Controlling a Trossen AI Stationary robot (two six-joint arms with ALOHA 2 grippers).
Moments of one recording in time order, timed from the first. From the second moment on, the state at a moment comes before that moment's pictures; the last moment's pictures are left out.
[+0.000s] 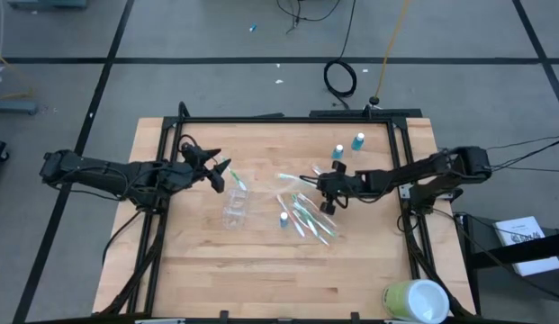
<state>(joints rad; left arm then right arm) -0.10 0.82 0.62 -0.23 -0.78 -0.41 -0.05 1.47 0.59 0.04 0.27 0.11</state>
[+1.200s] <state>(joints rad) -0.10 0.82 0.62 -0.23 -0.78 -0.40 0.12 0.94 0.59 -0.76 0.55 0.55</state>
